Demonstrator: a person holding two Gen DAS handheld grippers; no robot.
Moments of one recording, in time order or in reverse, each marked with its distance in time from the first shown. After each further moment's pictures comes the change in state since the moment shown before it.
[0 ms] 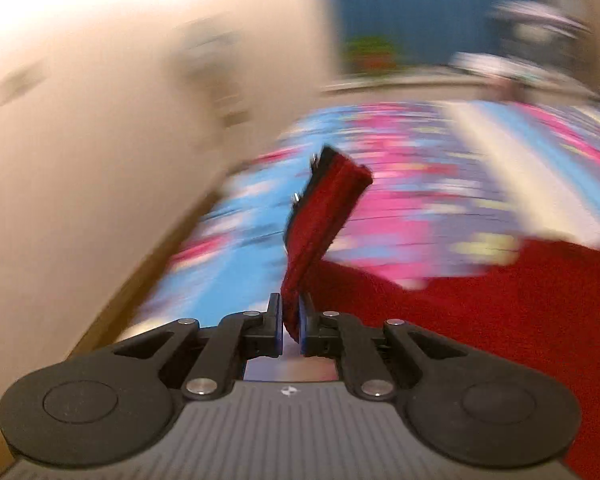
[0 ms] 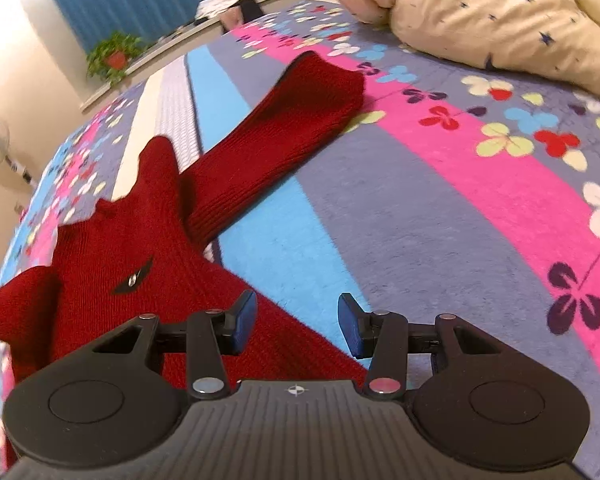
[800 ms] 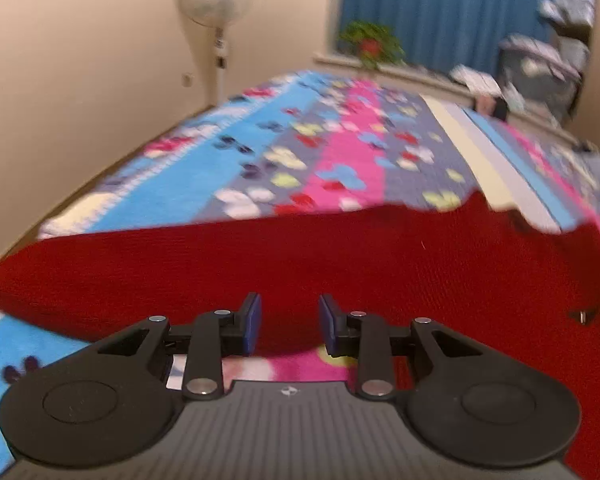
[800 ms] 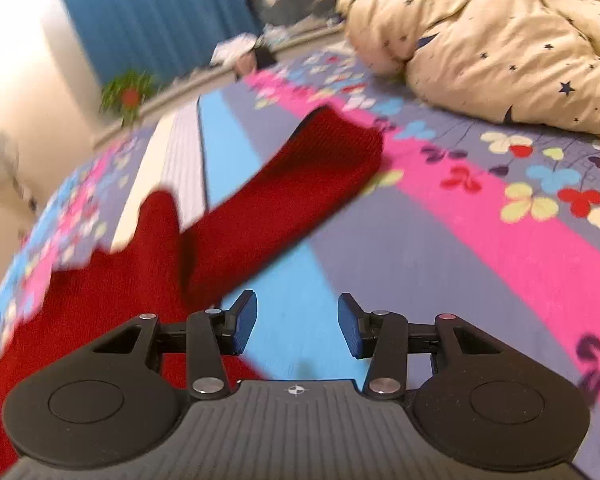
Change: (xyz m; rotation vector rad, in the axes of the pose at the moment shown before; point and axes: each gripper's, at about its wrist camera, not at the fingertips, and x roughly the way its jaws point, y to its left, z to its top) left arm -0.048 -0.040 -0.099 -0.113 0.110 -0.270; right arm 0.028 -0.005 0.027 0.010 -0.191 0.023
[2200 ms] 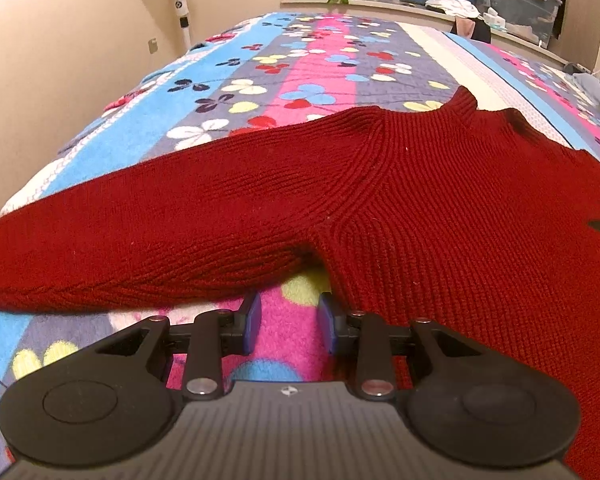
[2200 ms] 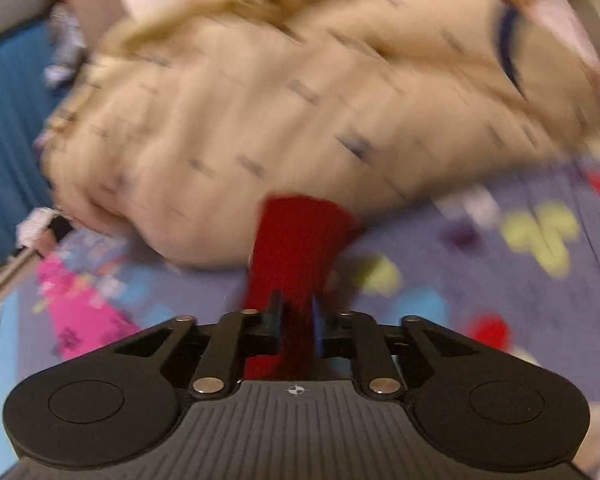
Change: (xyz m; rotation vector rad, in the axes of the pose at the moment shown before) left arm 0.063 -0.012 -0.024 0.132 0.141 0.003; right arm 0.115 -0.185 0.091 0.420 -0.358 -0.483
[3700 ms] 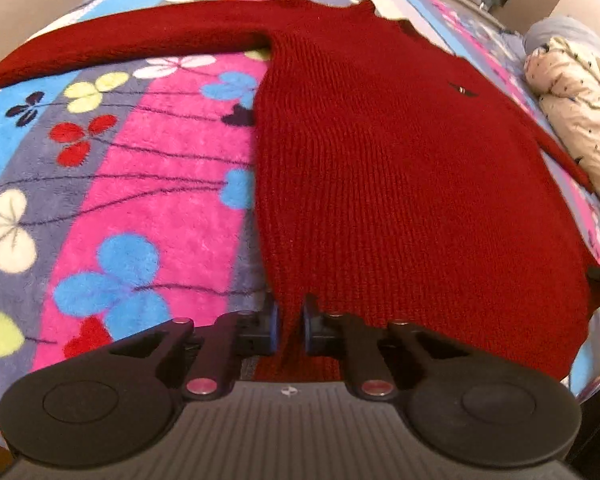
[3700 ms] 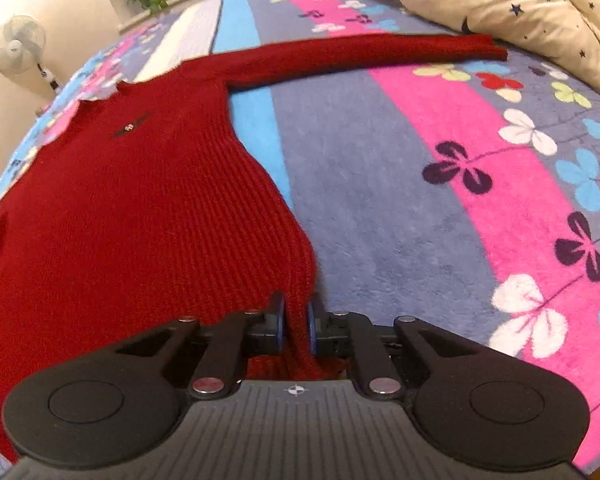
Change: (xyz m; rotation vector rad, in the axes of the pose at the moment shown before) left arm -0.174 0.039 -0.161 -0.062 0.235 -0.284; right arm -0.299 -0.089 -0.091 -0.692 0.614 0.470
